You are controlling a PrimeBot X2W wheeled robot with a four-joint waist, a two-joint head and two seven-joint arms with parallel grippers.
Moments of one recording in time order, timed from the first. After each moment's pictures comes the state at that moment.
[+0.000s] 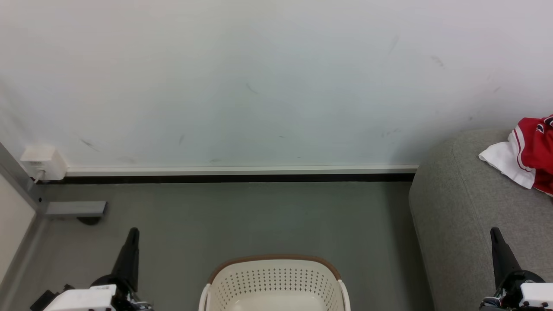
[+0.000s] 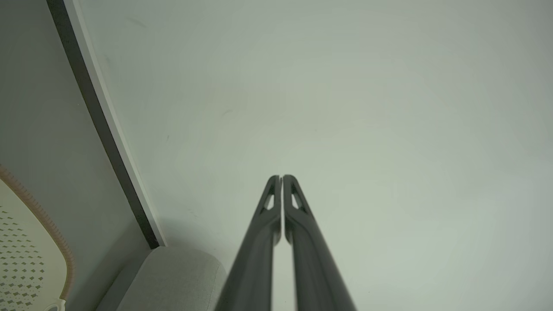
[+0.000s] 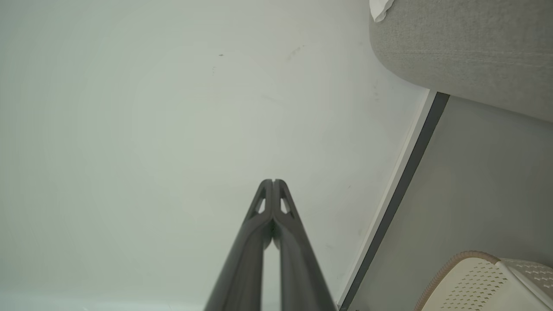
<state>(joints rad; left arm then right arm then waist) -0.11 0.05 0.12 0.25 -1.61 -0.13 0.11 -0.11 -0.05 -0.11 0.25 1.61 0.13 0.11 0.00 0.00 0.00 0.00</state>
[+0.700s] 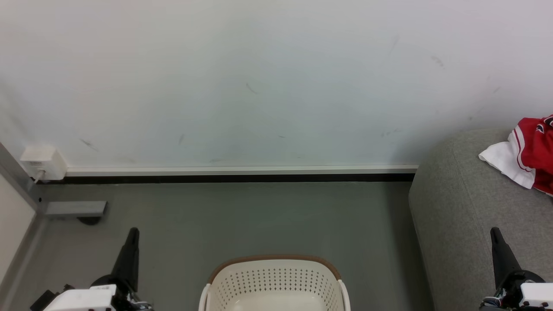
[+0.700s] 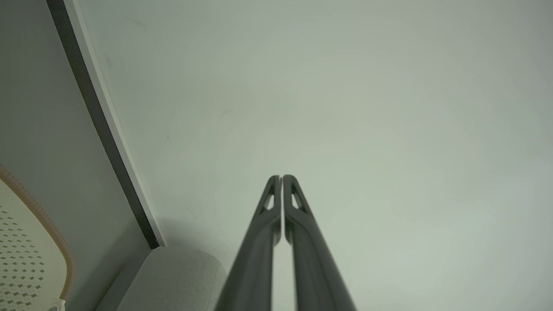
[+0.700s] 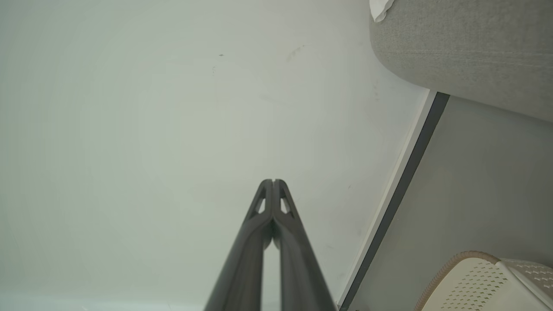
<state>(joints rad) -0.11 0.05 0.12 0.25 -1.61 -0.13 0.11 -0.11 -0.05 -0.11 0.25 1.61 0.13 0.11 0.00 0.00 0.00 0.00</state>
